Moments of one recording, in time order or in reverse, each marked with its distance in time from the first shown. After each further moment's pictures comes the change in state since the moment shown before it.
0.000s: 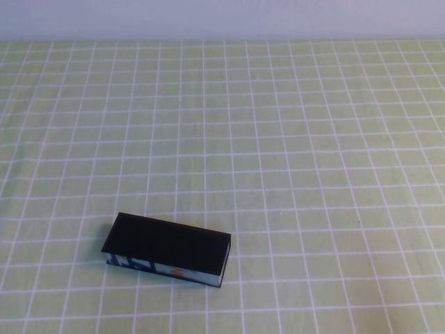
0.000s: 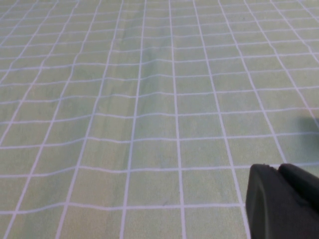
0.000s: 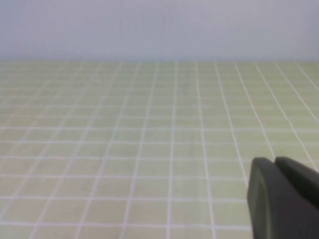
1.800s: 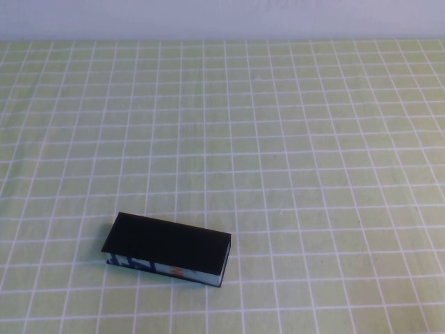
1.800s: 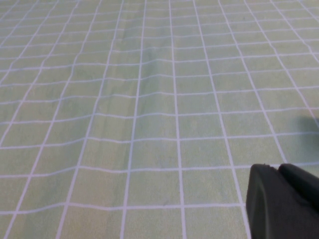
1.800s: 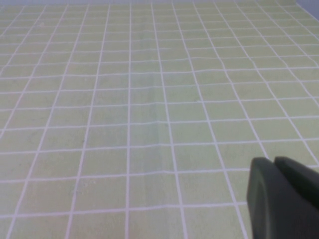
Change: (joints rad) right arm -0.096 0.000 0.147 -0.073 -0.027 0.049; left arm 0.000 0.000 0.000 0.000 0.000 0.000
